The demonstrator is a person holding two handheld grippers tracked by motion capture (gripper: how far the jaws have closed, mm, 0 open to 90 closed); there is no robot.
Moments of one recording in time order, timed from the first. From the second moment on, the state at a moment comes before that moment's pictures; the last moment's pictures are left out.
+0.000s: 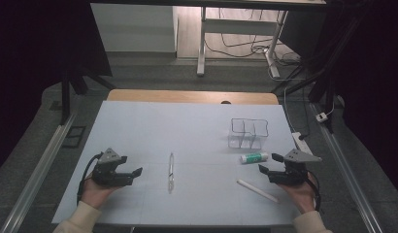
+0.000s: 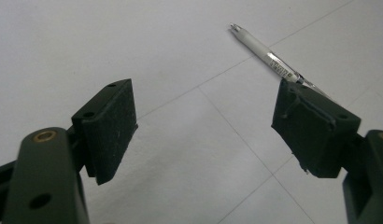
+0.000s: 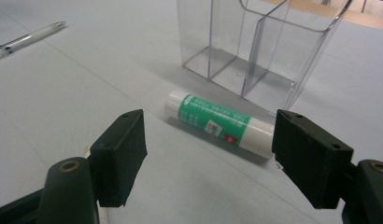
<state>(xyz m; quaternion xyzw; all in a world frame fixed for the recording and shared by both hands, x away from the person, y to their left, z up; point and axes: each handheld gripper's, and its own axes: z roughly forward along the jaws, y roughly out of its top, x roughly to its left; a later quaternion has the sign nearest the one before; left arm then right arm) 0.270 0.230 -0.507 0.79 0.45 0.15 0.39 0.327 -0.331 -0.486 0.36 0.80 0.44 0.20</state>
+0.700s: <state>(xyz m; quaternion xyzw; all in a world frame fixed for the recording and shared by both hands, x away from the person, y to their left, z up) 0.270 0.227 -0.509 0.79 0.45 0.14 0.38 0.352 -0.326 -0.470 0.40 0.79 0.41 0.21</state>
